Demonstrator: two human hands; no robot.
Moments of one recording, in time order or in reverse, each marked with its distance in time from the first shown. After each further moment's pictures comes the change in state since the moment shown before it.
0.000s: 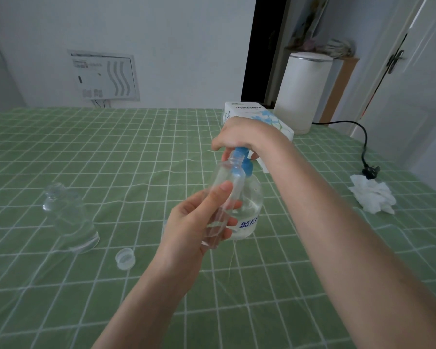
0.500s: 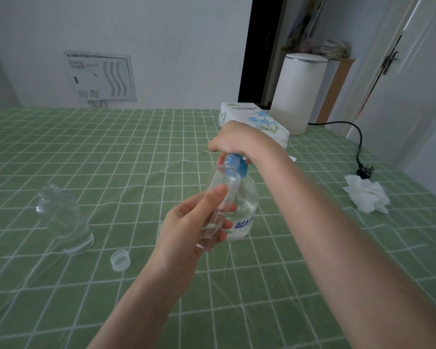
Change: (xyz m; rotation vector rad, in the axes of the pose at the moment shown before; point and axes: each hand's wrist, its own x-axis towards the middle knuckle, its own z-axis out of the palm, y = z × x) left_hand -0.002 -0.002 0.001 0.013 0.009 -0.028; right_hand -0.004 0.005 0.008 0.046 0.060 -0.007
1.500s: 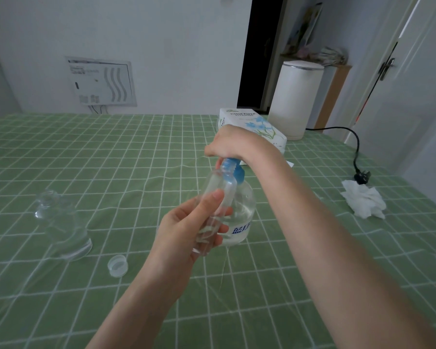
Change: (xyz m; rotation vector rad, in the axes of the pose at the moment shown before) left_hand 0.000 0.002 0.001 0.002 0.012 0.010; right_hand -0.002 -0.002 -0.004 -0.035 -0.019 -0.026
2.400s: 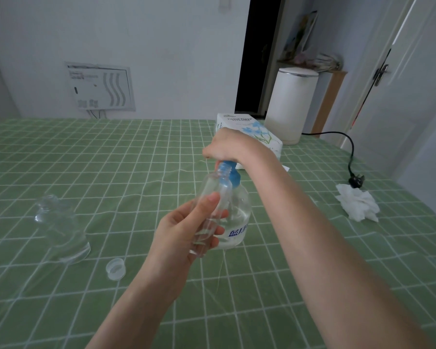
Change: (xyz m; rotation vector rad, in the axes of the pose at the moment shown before) left_hand -0.001 0.001 0.001 0.002 0.012 0.008; right_hand 0.001 0.000 -0.003 -0.010 0.025 0.017
